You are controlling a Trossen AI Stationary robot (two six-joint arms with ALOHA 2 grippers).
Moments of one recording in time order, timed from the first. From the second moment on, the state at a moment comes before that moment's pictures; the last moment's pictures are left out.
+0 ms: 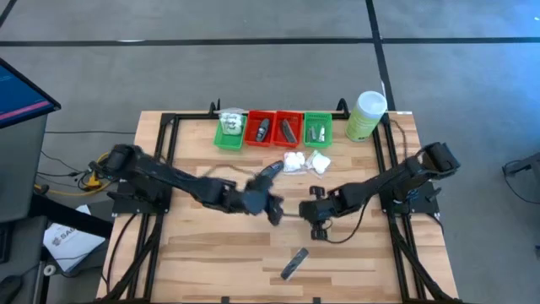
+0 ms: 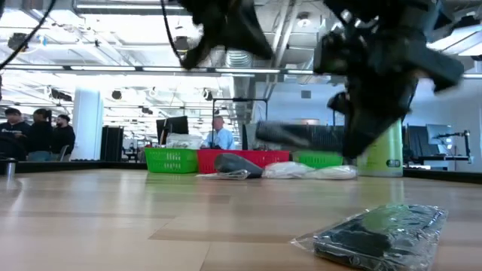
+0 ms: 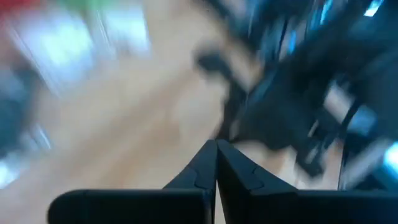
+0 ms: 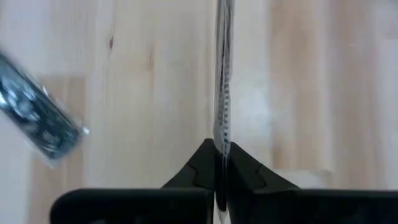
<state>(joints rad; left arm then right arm) -0.28 1.68 1.21 -0.17 -0.48 -0.92 0.31 1.61 0.89 -0.39 0.13 0.30</state>
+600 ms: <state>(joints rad) -0.16 1.43 1.21 -0.23 -0.59 -0.55 -0.43 1.36 1.08 -0.76 0.17 0.57</state>
